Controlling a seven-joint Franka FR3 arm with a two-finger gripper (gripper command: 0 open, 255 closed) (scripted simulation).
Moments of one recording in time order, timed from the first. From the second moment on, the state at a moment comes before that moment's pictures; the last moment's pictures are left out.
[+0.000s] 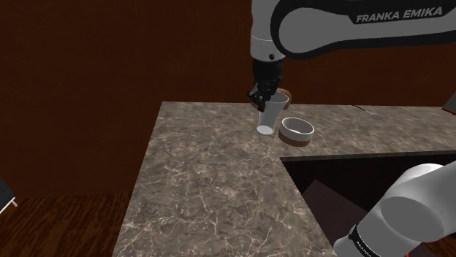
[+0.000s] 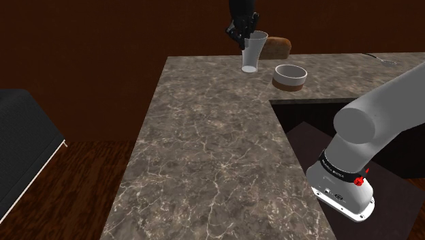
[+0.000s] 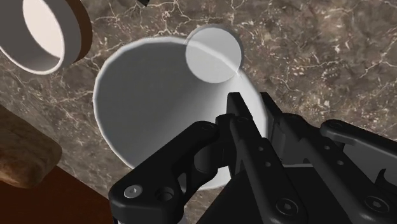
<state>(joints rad) -0.18 -0.44 0.46 -2.12 -0.11 1.72 0.25</state>
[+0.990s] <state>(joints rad) -0.31 -0.42 0.19 -2.17 -0.21 1.86 -0.09</state>
